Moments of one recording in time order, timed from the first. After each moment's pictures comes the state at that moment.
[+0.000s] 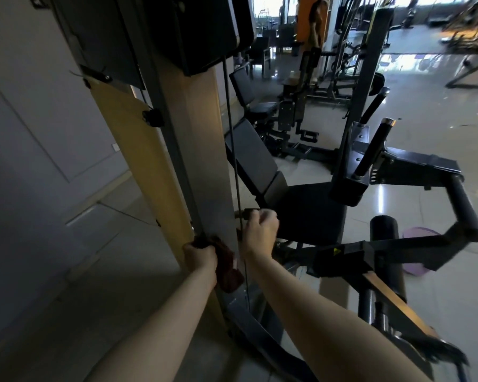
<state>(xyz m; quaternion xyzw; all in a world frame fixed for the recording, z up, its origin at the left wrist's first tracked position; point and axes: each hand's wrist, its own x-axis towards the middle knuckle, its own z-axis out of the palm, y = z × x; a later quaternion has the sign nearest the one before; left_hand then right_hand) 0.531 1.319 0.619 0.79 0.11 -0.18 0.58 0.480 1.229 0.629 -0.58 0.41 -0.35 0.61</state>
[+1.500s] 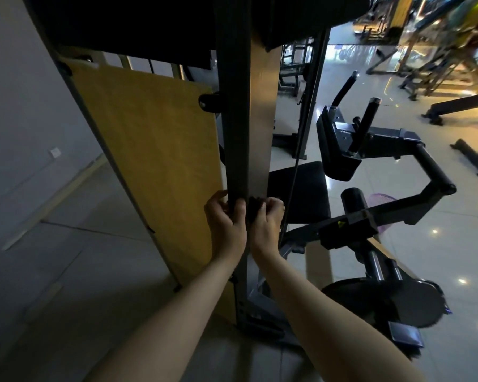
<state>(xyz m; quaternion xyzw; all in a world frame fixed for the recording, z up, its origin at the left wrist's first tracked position) 0.615 1.361 0.629 0.69 -0.34 -0.05 0.64 0.557 1.310 0.622 -0.57 0.41 -0.49 0.51</state>
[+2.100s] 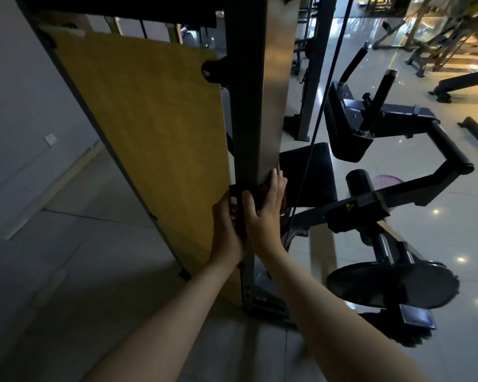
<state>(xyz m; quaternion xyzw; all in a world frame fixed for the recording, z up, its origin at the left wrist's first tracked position) 0.632 1.388 0.596 0.69 -0.43 -0.11 0.57 0.573 1.322 0.603 -0.68 0.37 -0.46 0.43</state>
